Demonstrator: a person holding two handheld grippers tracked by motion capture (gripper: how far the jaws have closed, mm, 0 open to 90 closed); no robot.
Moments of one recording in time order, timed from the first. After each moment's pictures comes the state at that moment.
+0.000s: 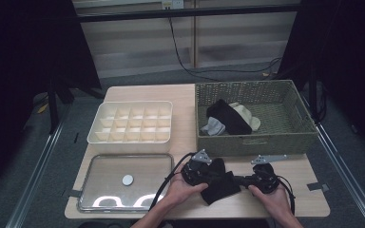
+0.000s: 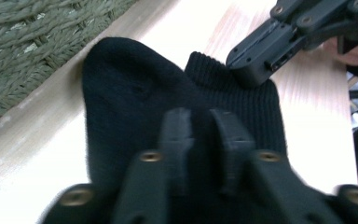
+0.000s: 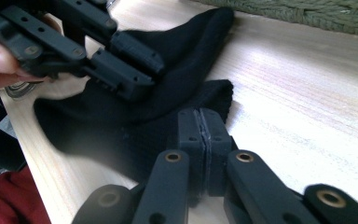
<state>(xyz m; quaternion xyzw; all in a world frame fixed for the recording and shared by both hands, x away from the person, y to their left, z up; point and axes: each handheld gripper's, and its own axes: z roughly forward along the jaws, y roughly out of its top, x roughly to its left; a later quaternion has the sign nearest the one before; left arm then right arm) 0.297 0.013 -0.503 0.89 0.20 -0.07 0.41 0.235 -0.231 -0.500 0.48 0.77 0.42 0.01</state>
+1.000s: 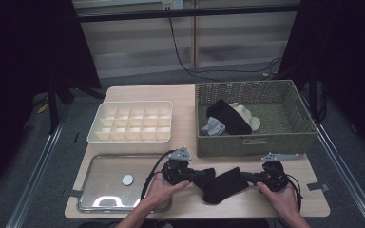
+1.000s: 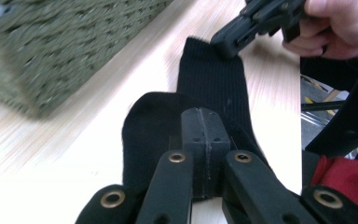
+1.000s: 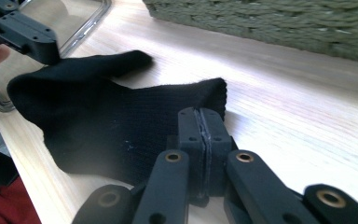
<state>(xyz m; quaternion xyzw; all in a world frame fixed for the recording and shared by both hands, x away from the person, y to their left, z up) 0.292 0.072 -0.473 0.86 0.19 -0.07 0.46 0.232 -0.253 -0.492 0.50 0.75 0.43 0.03</state>
